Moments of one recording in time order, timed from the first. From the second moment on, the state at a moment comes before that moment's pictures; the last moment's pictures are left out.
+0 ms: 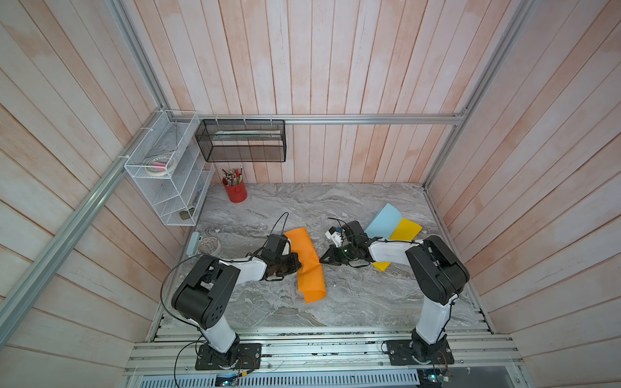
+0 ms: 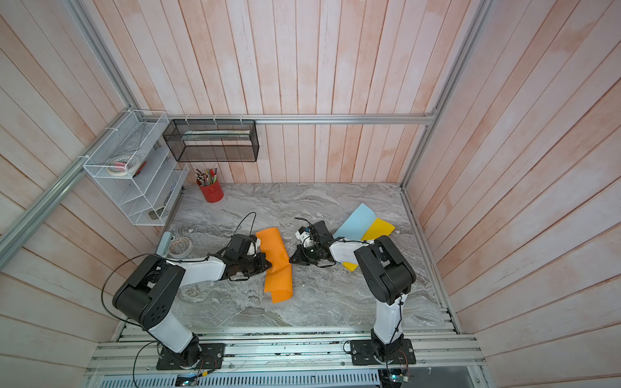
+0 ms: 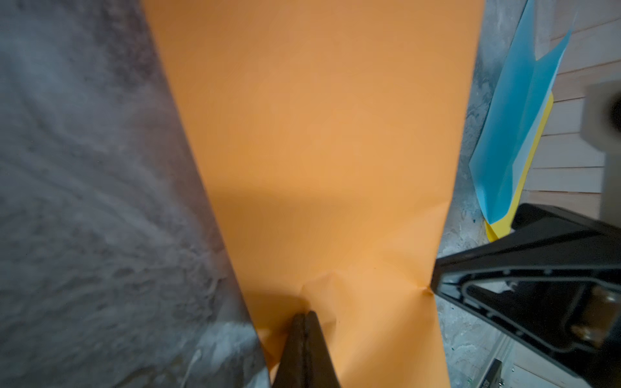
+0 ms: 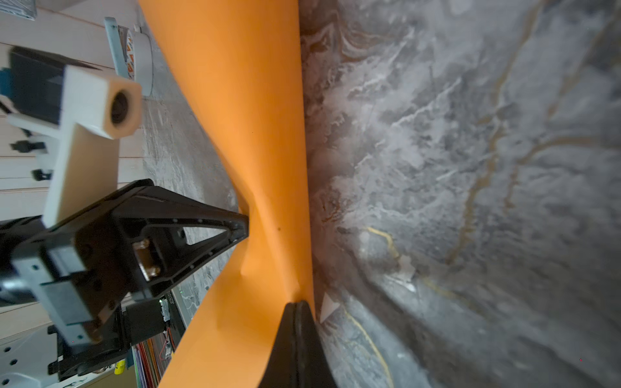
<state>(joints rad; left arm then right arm) -0.46 1.68 0.71 0.05 0.39 -0.69 0.57 1.85 1.00 -0.07 -0.66 0.57</state>
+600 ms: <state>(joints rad) -0.47 1.69 0.71 0.07 0.40 -0.69 0.59 1.97 1.07 -0.07 -0.69 0.57</state>
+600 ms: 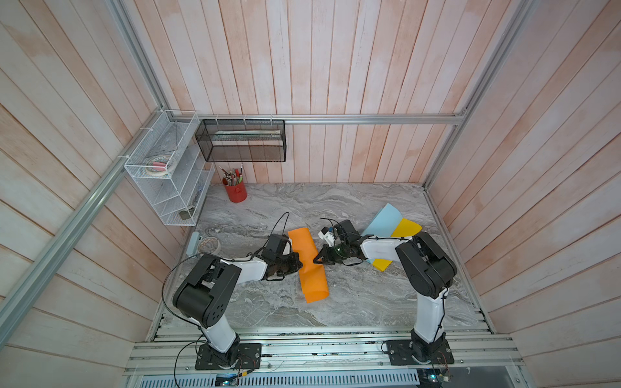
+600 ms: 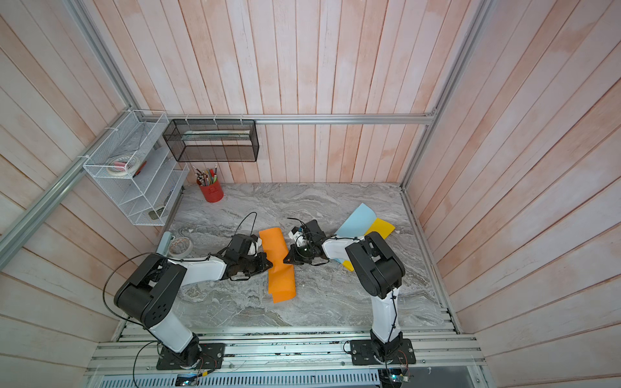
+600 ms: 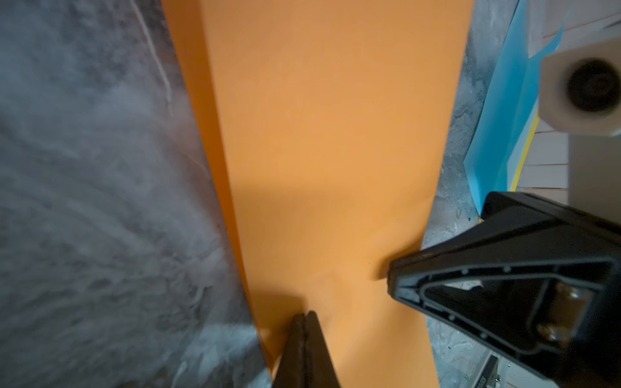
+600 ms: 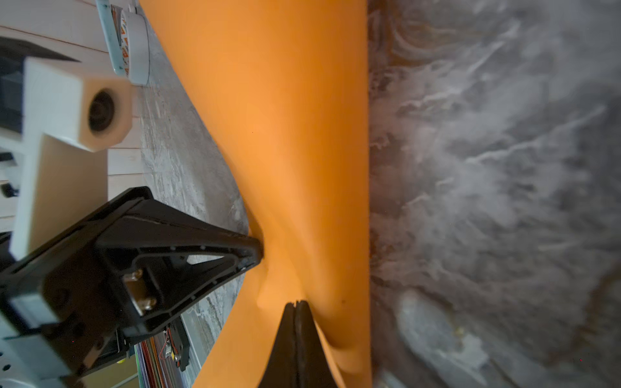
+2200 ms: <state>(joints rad) -0.47 1.71 0.73 0.06 0.41 -0.67 0.54 1.77 0.87 -0.08 -0.71 0.57</state>
